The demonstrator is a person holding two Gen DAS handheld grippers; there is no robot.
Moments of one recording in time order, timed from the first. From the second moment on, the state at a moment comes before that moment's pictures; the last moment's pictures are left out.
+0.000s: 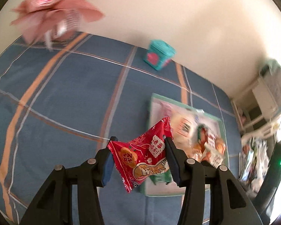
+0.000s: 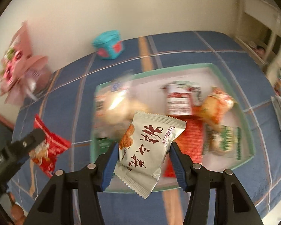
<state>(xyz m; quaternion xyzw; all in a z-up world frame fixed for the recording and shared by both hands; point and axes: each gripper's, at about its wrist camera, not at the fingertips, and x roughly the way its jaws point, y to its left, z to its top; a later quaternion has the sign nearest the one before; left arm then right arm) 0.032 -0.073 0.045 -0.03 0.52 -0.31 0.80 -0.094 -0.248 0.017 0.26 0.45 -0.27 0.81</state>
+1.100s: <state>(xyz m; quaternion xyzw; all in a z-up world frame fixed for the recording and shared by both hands) -0.013 -0.137 0.024 0.07 0.51 -0.37 0.77 -0.114 -0.300 -0.015 0.30 0.46 -0.32 0.77</state>
